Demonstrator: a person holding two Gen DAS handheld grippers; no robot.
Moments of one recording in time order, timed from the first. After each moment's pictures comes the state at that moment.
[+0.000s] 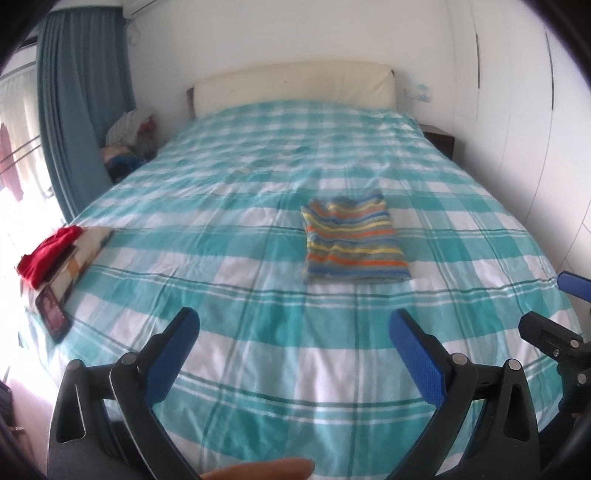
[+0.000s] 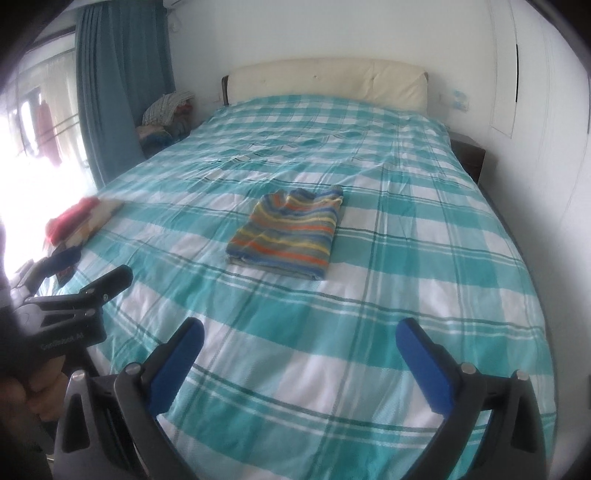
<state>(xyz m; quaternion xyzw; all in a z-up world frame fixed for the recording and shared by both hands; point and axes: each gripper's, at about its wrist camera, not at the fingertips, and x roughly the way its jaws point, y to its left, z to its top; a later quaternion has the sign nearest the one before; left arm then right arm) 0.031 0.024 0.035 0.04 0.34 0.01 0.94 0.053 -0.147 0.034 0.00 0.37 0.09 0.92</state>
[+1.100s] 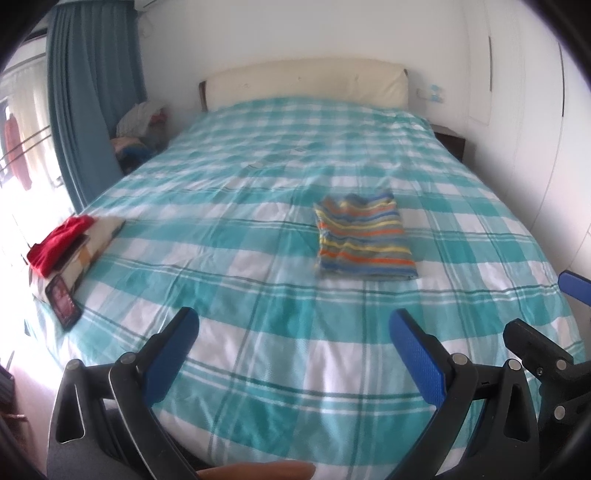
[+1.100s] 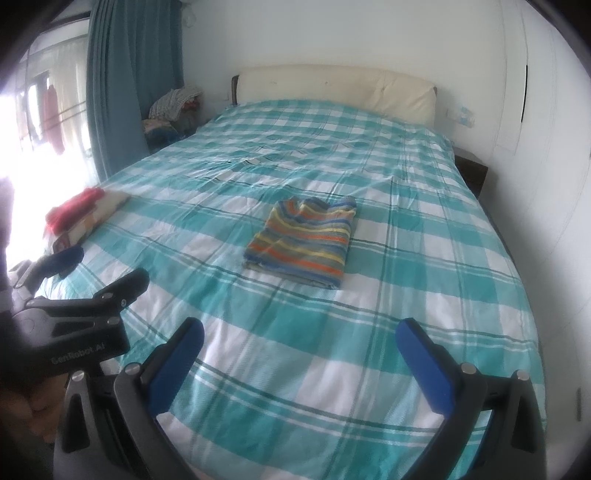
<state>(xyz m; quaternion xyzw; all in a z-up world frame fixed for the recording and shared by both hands) 0.021 0.032 0.045 0.03 0.35 0.03 0.94 0.049 -0.120 0.050 -0.03 0.36 0.09 0.93</state>
